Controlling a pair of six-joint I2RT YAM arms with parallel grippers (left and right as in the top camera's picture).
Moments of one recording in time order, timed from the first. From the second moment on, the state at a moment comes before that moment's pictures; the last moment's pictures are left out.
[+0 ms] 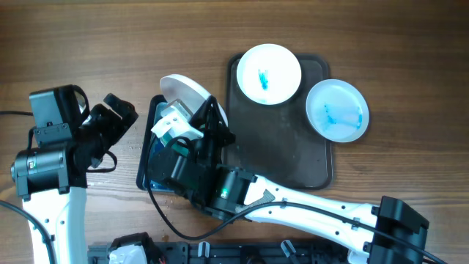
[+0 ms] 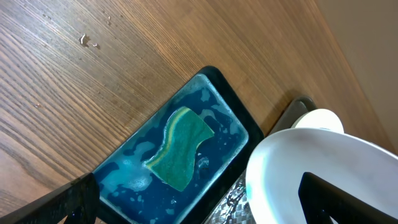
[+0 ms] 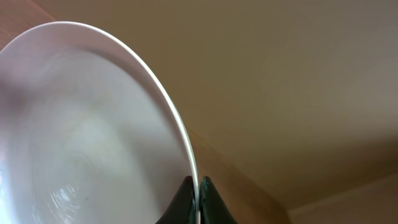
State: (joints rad) left arm 0.18 1.08 1.19 -1.10 0.14 -0.68; right arm 1.23 1.70 1.31 -0.17 1.28 -0.29
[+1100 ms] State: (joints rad) left arm 0.18 1.08 1.19 -1.10 0.14 -0.68; right arm 0.36 1.43 1.32 -0.63 -0.21 0.47
